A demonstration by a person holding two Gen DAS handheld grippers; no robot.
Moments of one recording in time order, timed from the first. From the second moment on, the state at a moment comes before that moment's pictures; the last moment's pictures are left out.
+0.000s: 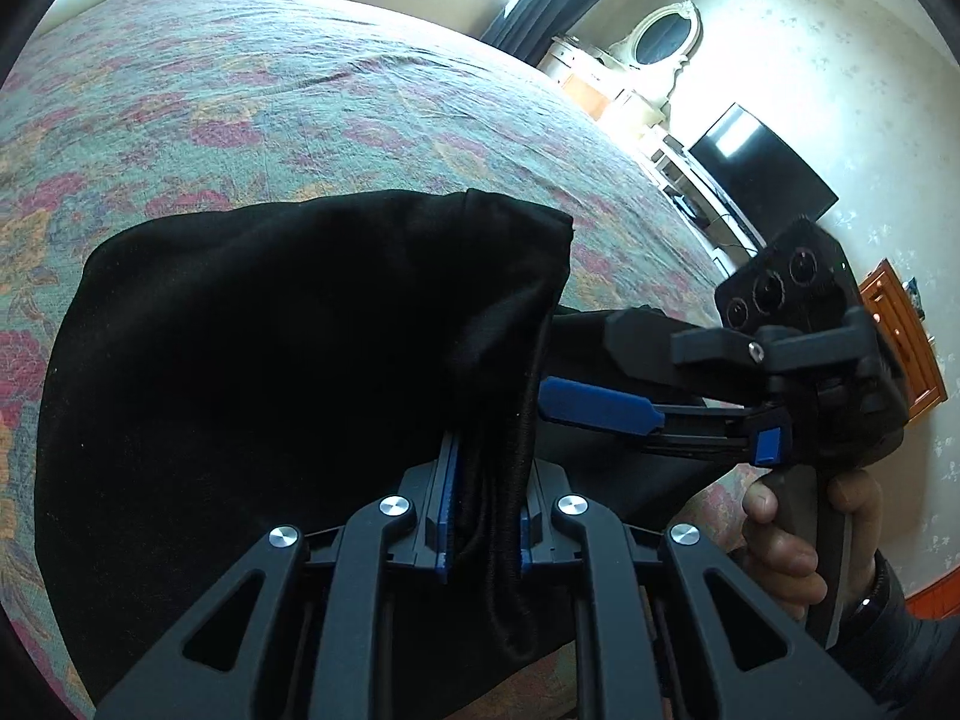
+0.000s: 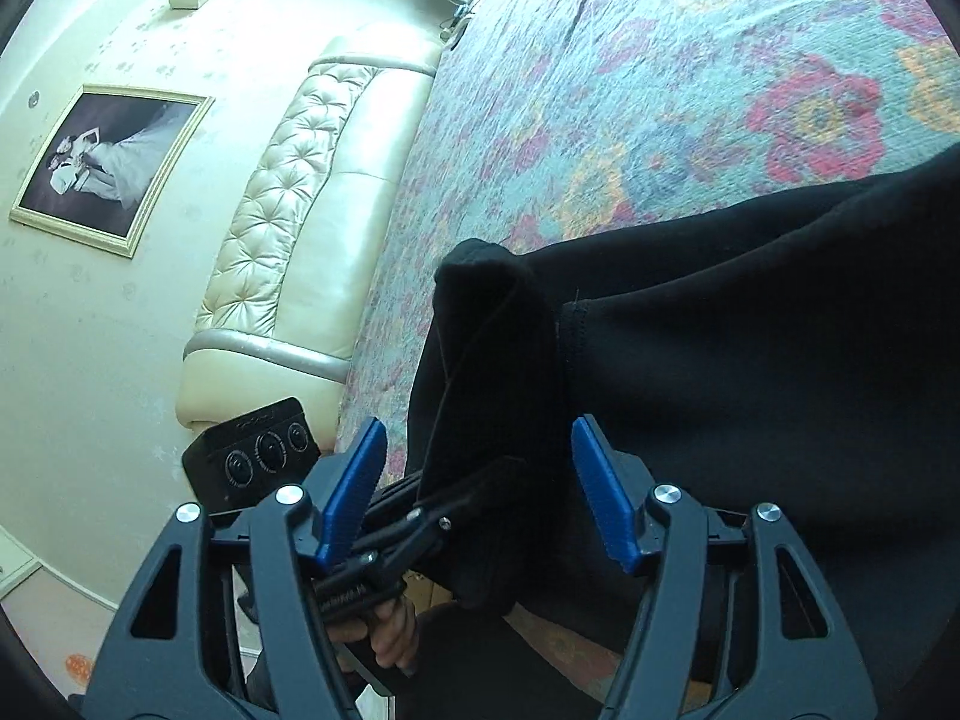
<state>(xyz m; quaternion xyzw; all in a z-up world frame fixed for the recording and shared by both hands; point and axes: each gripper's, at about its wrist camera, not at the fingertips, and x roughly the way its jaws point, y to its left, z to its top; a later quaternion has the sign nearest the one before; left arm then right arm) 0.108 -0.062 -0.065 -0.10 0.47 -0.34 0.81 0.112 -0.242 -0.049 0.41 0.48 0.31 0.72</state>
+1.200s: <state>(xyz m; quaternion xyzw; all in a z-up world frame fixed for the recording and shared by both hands) 0.090 0.060 -0.046 -0.18 0.45 -0.25 0.83 0.098 -0.289 -0.024 0.34 0.46 0.25 0.78</state>
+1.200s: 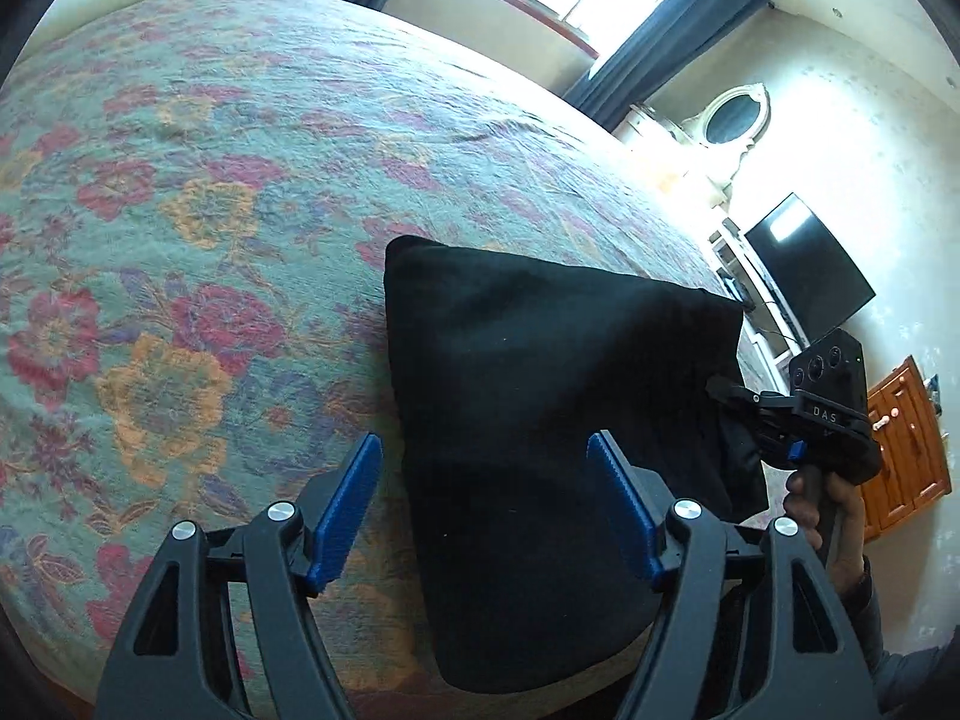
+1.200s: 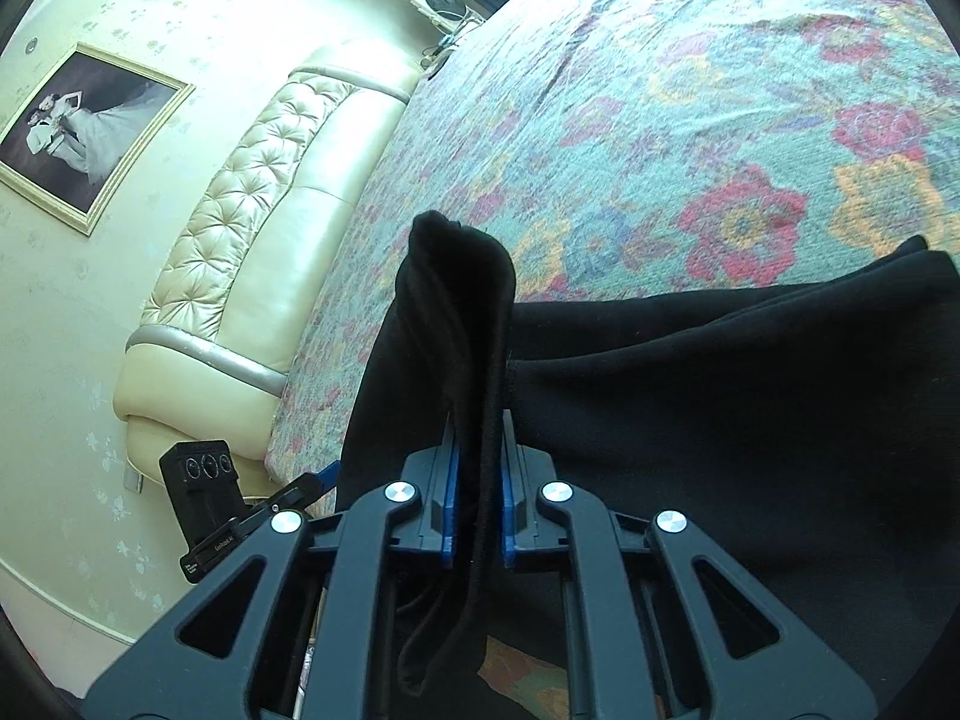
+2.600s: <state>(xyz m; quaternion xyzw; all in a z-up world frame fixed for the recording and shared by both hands) 0.091 -0.043 -0.063 -0.05 0.48 -0.22 0.85 0.049 -0.364 -0.043 0.31 0.52 0.19 0.78</state>
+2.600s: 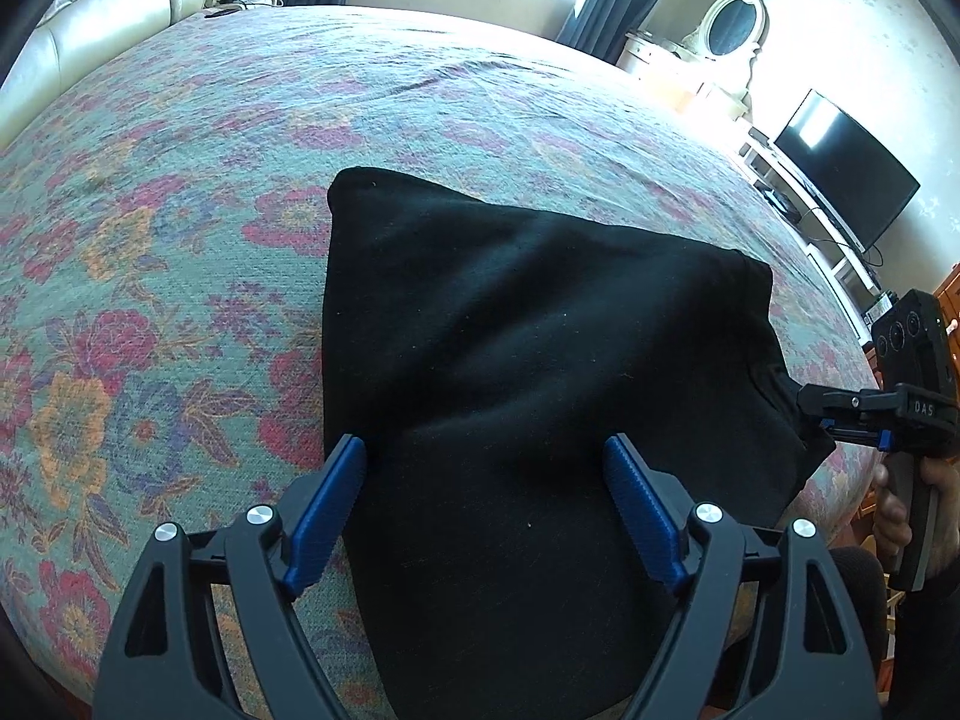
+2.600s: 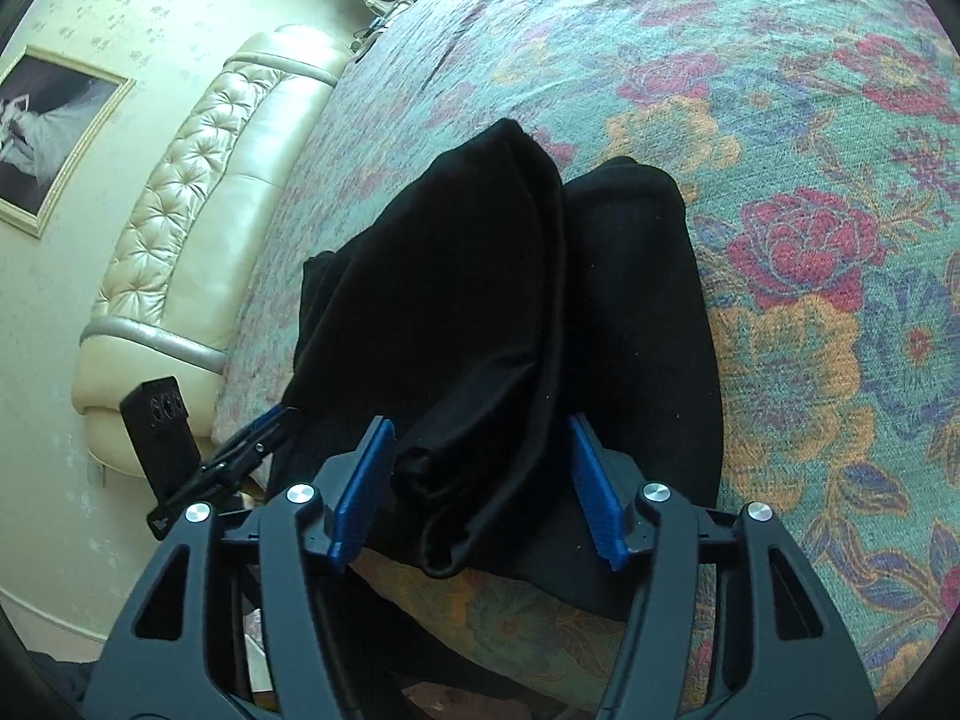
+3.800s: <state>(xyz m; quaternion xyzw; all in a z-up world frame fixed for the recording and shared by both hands) 0.078 -0.028 -0.051 -0.08 0.46 -0.23 0.85 0.016 -0.414 -0.055 0.36 0.49 0.18 0.77</state>
